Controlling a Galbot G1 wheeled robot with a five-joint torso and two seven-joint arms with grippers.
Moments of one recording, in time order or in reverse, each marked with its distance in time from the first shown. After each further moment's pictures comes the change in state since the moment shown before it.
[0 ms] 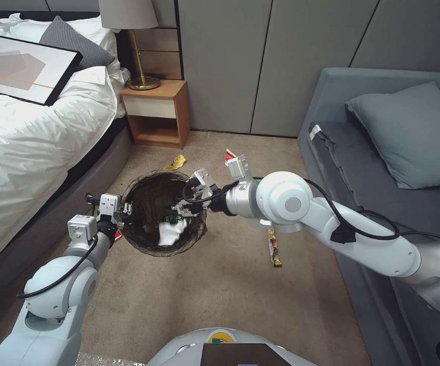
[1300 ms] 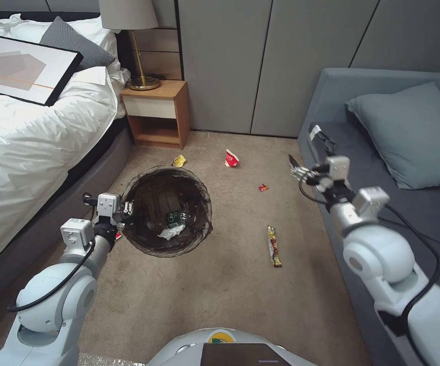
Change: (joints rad) left arm 0.054 -0.034 0.001 -0.095 -0.028 -0.011 -0.027; right arm -1.186 0.120 1.070 0.137 -1.363 0.437 -0.320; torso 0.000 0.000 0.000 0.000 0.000
